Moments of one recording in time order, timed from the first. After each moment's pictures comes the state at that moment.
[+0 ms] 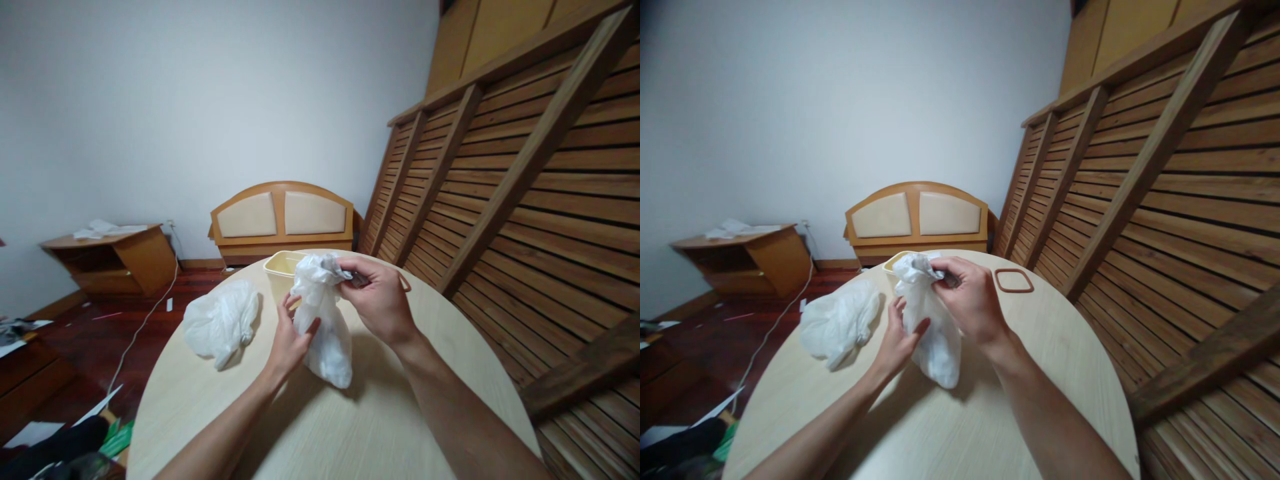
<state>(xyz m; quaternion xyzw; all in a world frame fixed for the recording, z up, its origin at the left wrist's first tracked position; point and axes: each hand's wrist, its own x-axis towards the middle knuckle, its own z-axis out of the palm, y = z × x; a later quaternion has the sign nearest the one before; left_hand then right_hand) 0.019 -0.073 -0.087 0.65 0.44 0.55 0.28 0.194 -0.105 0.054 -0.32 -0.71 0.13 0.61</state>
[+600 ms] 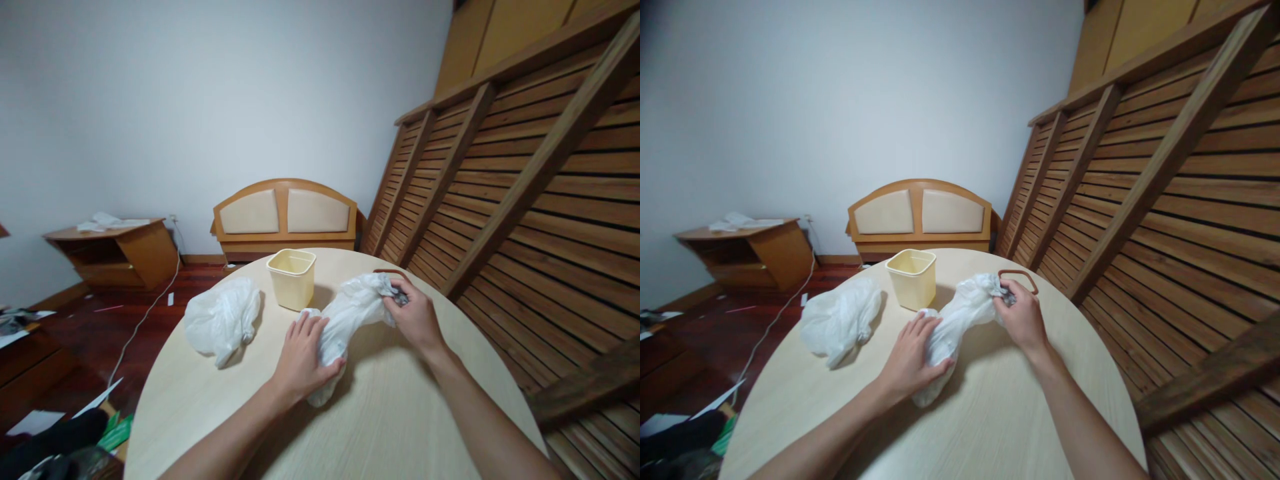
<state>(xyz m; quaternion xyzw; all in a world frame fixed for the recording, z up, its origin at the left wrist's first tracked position) 0.025 -0.095 -0.093 0.82 0.47 0.30 0.09 0.280 -0.065 -0.034 -0.55 -0.64 0.03 0.54</state>
